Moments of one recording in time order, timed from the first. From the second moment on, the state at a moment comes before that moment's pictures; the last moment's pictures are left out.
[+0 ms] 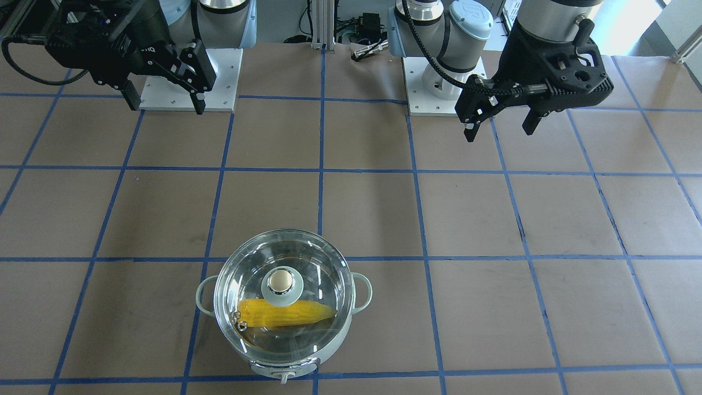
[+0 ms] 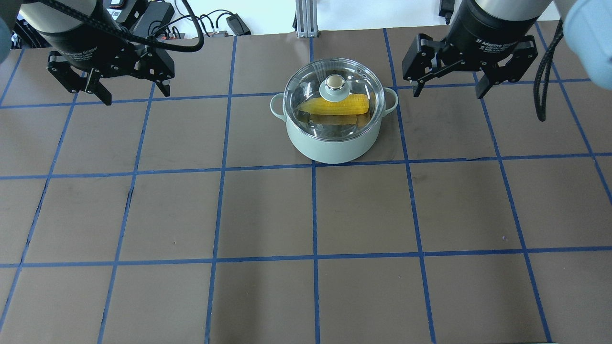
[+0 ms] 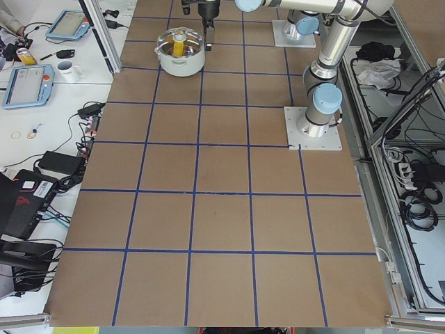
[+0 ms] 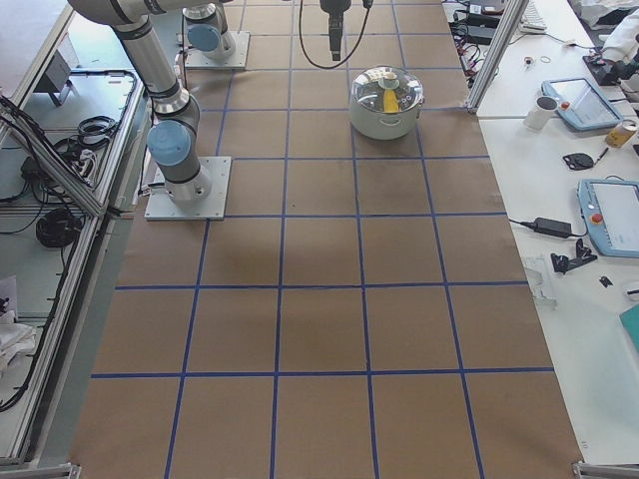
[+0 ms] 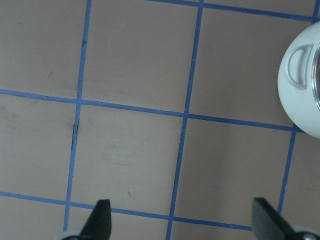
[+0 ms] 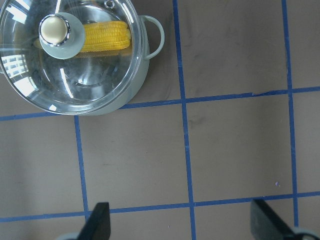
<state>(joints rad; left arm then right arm) -1.55 -1.55 -1.49 -1.59 1.61 -0.12 1.63 -1.63 1.50 -1.53 -1.57 0.14</state>
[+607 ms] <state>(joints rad) -1.55 -1.55 -1.49 -1.60 1.61 -0.12 1.63 -1.63 1.50 -1.52 -1.57 0.14</state>
